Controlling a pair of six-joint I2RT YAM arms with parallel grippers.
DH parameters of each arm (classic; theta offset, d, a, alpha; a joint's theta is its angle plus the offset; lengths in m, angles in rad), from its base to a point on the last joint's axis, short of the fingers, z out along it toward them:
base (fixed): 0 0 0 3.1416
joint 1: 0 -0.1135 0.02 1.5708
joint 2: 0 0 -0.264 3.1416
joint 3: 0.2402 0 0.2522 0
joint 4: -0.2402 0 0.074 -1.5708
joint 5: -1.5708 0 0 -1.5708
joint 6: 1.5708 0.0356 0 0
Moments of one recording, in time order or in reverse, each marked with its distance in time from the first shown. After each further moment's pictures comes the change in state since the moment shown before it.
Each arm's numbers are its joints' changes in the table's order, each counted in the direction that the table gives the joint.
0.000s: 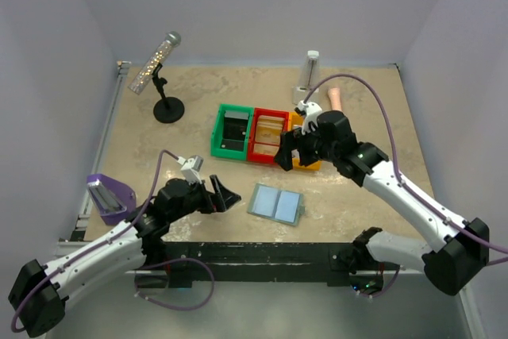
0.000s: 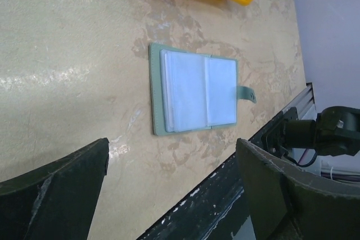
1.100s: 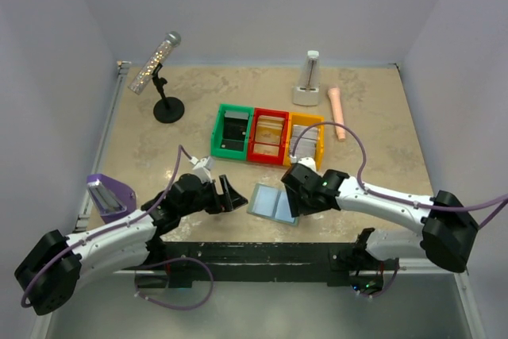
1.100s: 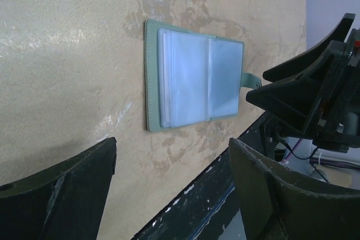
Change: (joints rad) left arm 0.008 0.273 0.015 0.163 -0.085 -0.061; right arm -0.355 0.074 -0.266 -0.282 -0.409 0.494
